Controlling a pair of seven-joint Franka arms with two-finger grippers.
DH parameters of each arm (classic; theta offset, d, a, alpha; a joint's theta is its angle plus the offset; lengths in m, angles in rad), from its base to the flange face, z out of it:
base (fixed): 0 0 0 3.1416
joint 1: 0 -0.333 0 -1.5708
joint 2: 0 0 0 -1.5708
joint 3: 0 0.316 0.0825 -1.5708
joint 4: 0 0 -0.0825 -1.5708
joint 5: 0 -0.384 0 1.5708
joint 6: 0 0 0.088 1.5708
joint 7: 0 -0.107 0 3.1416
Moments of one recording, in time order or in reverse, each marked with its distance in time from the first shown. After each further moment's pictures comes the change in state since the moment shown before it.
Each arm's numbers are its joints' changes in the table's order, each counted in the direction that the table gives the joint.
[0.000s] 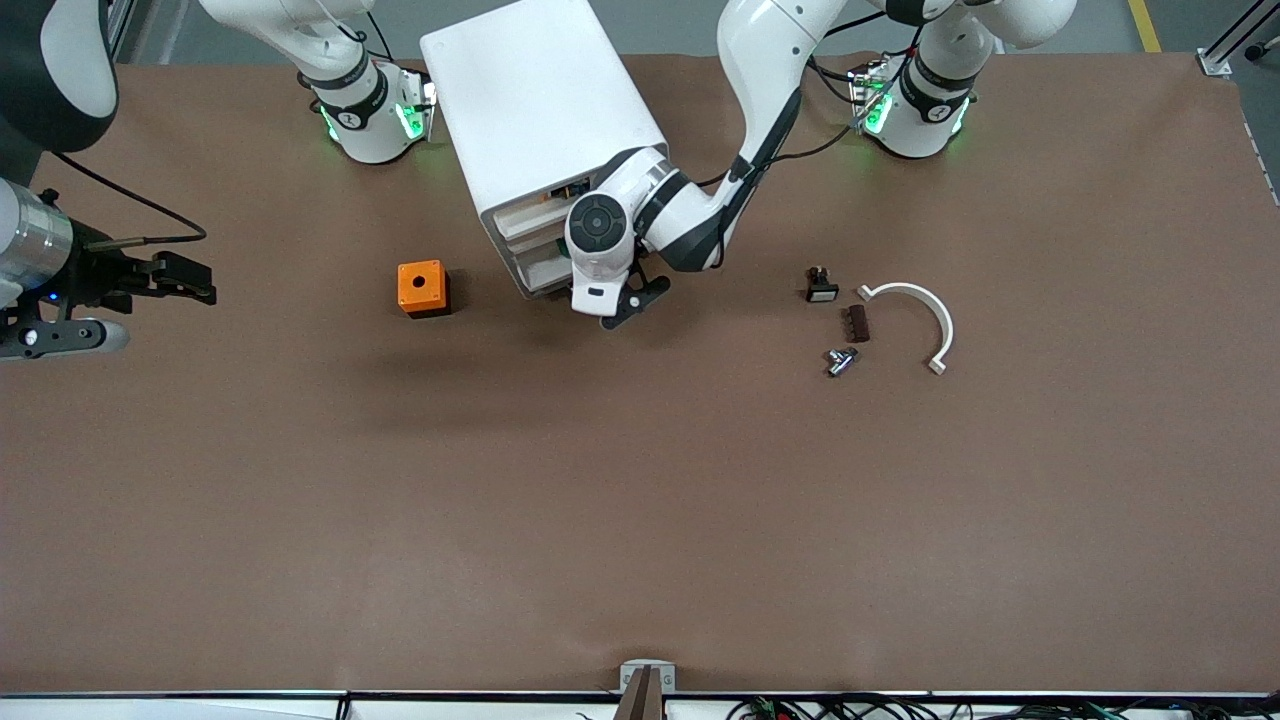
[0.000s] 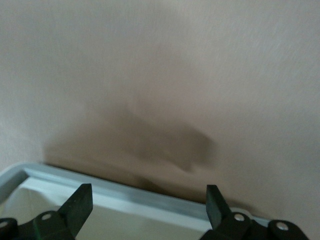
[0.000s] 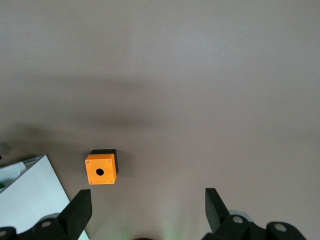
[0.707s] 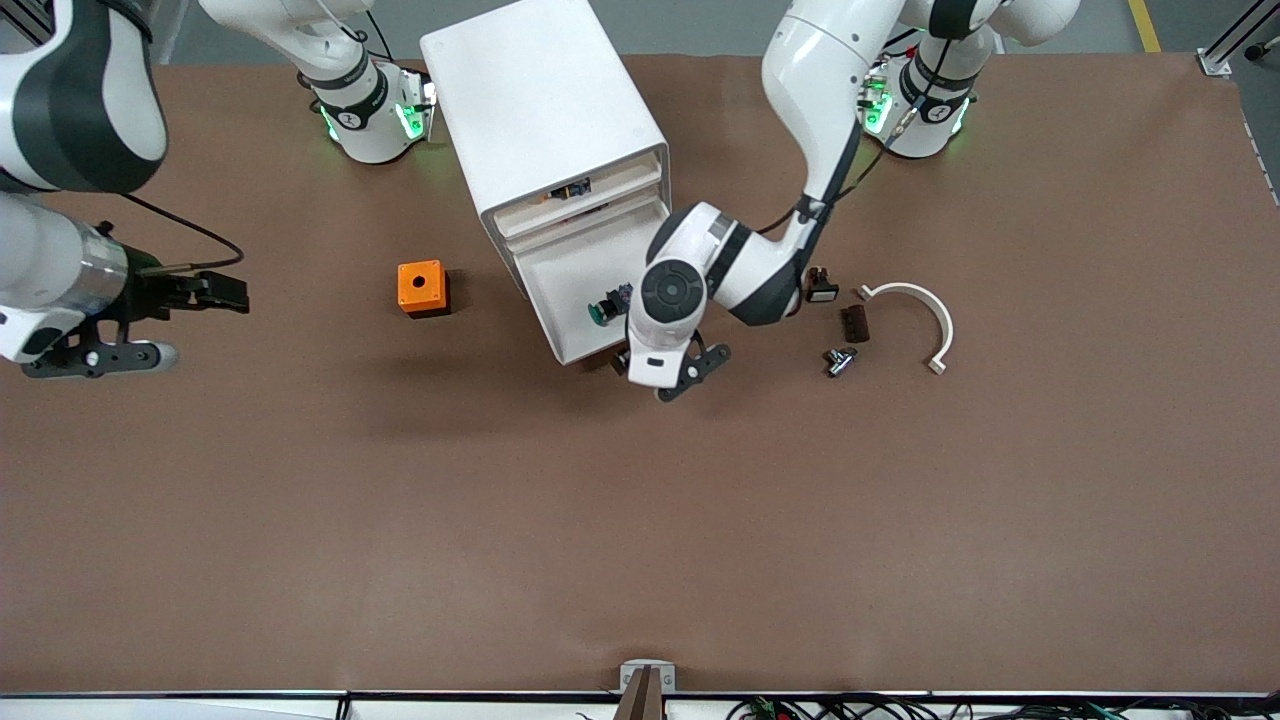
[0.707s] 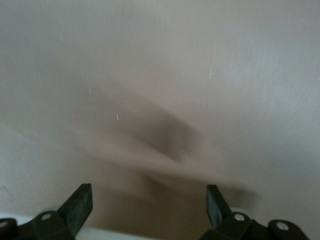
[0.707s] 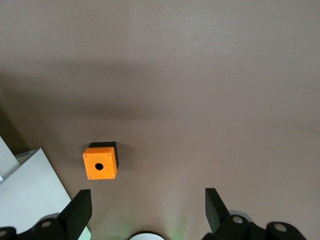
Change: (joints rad) left arm -0.086 -0.003 0.120 -0.029 0.000 0.001 -0.197; right arm -0.021 -0.015 -0.008 0.059 0.000 -0.007 -0.006
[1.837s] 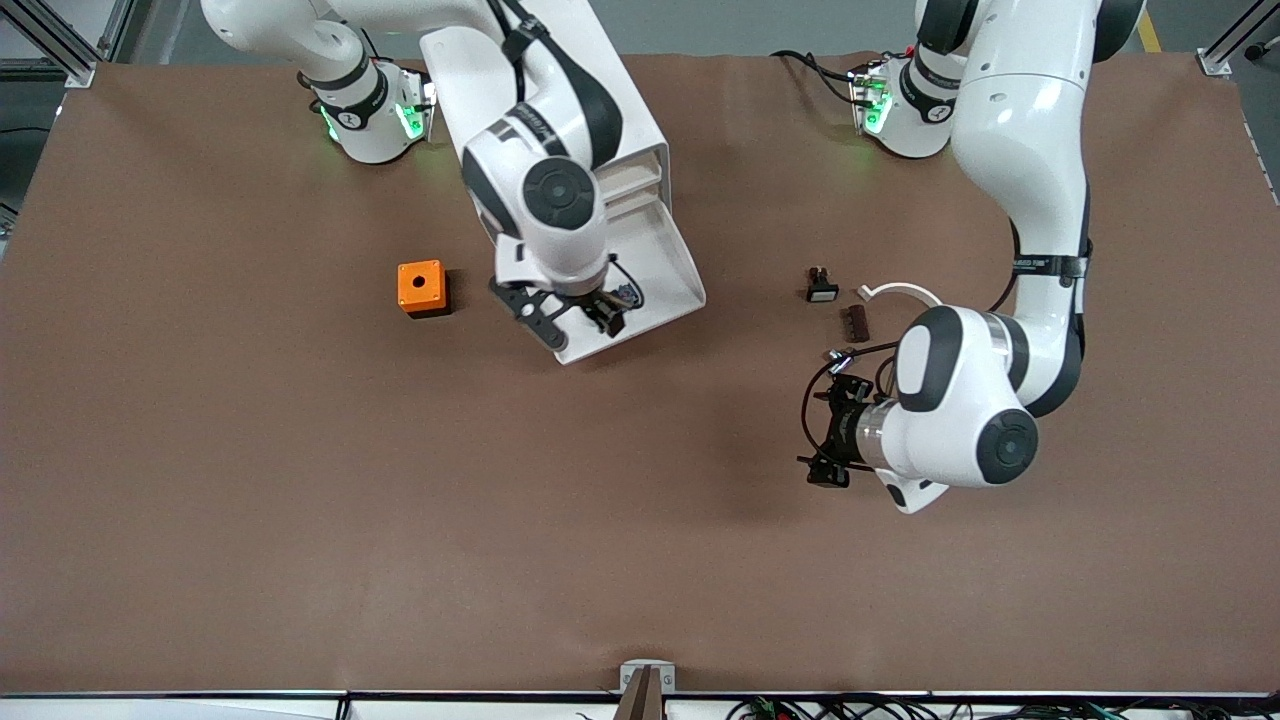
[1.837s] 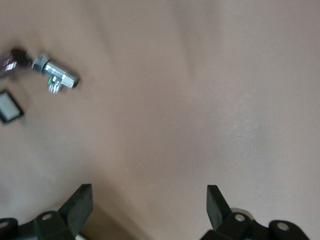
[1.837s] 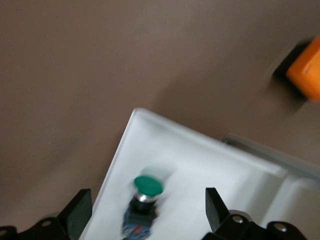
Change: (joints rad) left arm -0.483 0.025 0.017 -0.201 0.101 0.319 0.177; right arm -0.619 -0.288 0.018 0.016 -0.102 -0.372 -1.384
